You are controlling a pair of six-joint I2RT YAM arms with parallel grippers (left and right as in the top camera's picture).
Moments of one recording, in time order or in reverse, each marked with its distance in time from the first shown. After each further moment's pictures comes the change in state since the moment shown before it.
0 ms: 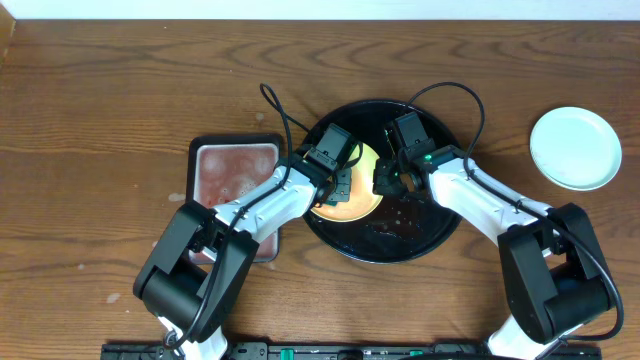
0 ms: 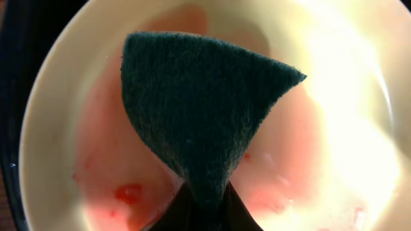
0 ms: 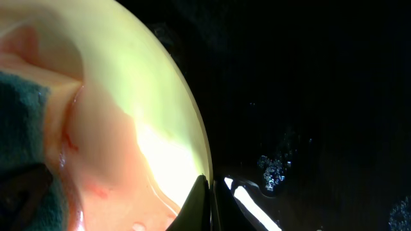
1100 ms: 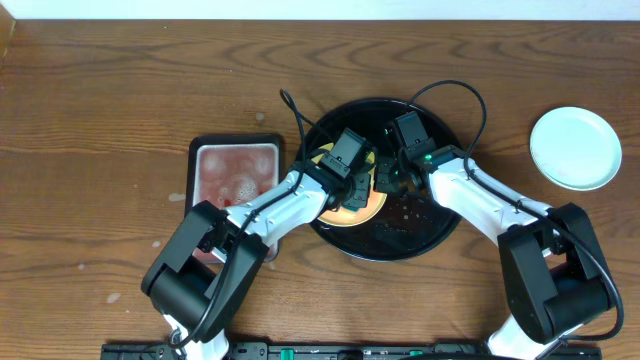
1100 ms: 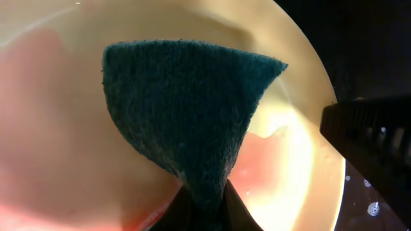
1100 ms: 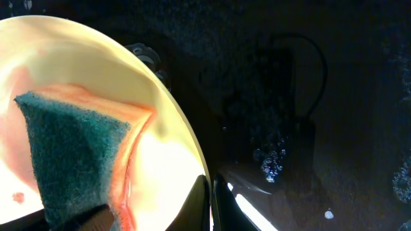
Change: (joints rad) left arm -0.051 0.019 0.009 0.076 0.105 0.000; right arm 0.000 0.000 0.000 0.011 0.032 0.012
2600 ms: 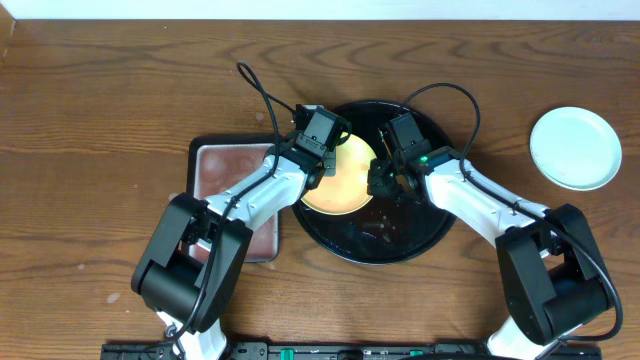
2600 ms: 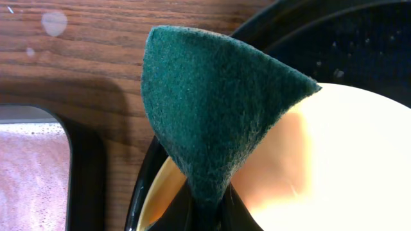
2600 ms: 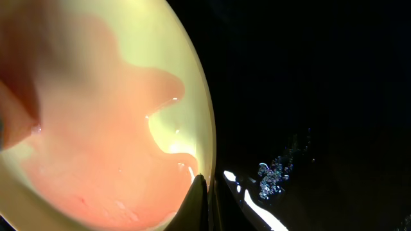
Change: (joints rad) left arm 0.127 0.000 0.032 0.022 -0.351 0.022; right arm 0.021 0.000 0.002 -0.004 -0.059 0.008
